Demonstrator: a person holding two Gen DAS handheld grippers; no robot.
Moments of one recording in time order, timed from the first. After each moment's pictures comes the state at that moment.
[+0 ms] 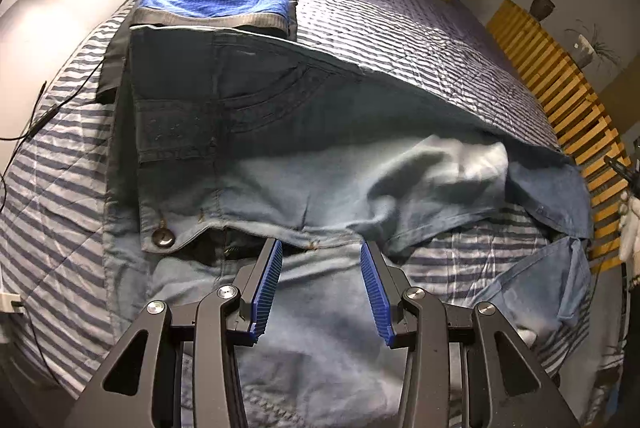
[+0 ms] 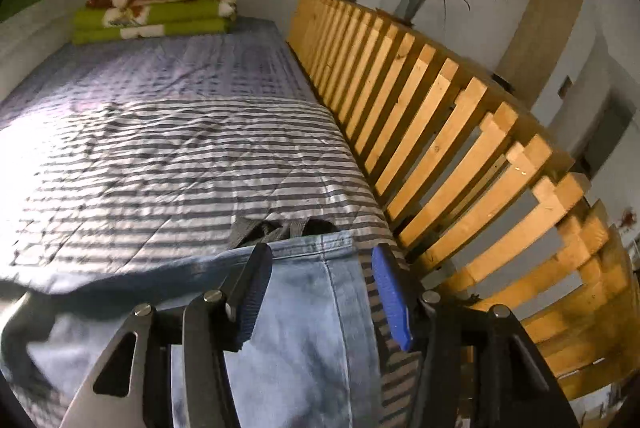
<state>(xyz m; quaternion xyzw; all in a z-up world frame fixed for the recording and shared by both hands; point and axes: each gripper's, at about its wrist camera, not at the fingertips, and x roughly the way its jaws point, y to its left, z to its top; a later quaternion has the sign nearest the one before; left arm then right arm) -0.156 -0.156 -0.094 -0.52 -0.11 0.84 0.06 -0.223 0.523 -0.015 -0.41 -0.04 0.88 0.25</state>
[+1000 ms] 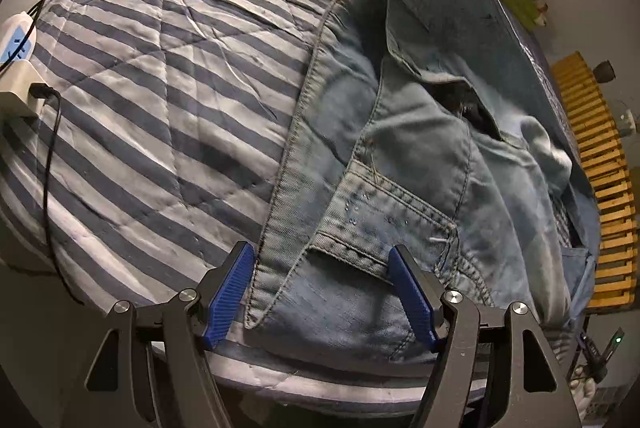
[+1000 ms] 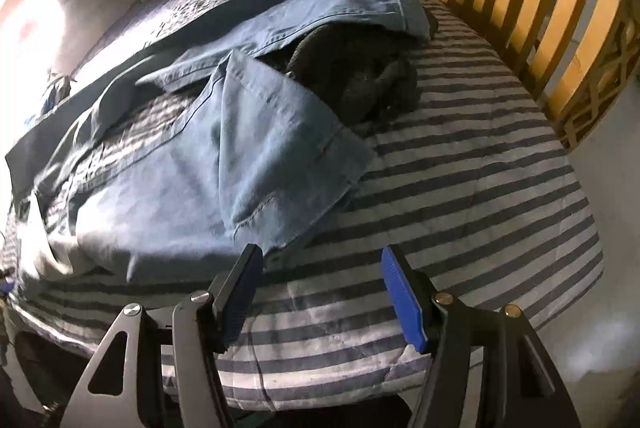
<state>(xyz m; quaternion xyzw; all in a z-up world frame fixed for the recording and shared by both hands) -0.017 -0.318 -0.199 -0.57 -0.25 0.78 -0.02 0.083 0.431 -0.131 -0.52 0.12 0.84 0.11</state>
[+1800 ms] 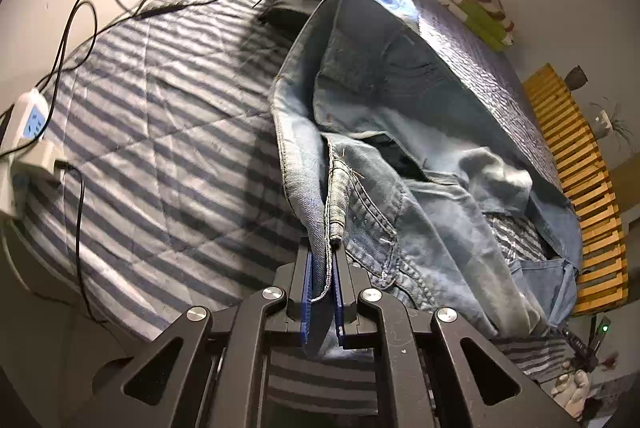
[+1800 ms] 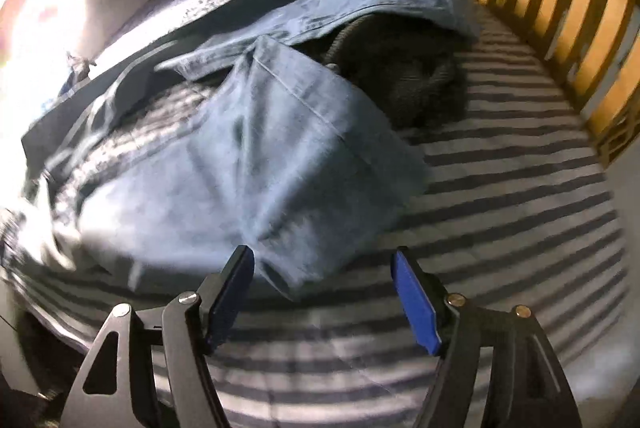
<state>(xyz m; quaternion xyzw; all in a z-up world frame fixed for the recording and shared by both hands) -0.006 -0.311 -0.111 -0.50 -0.23 0.83 -0.01 0.051 0.427 -0.149 -0.52 0.13 0.84 0.05</state>
